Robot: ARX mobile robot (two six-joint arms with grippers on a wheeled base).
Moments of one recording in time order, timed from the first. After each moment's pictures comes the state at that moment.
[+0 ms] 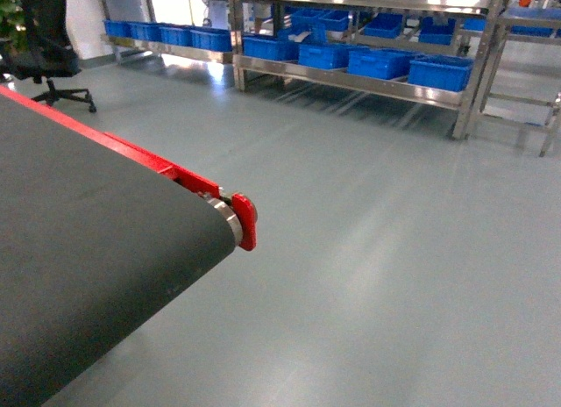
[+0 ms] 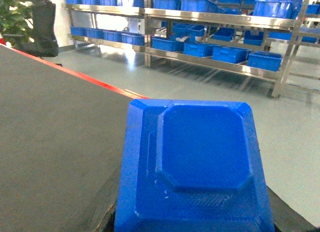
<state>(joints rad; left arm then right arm) 0.00 0.01 0.02 -0.01 0.00 0.00 0.00 0.00 0.01 -0.01 0.00 0.00</state>
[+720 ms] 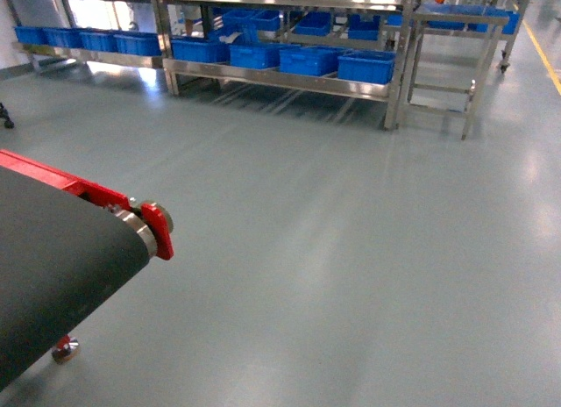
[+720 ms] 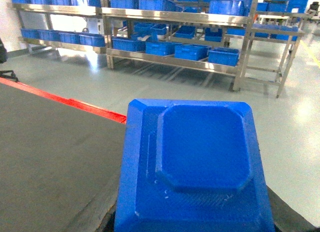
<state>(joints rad) 0.00 0.01 0.02 -0.01 0.00 0.00 0.00 0.00 0.01 -0.01 0.00 0.00</state>
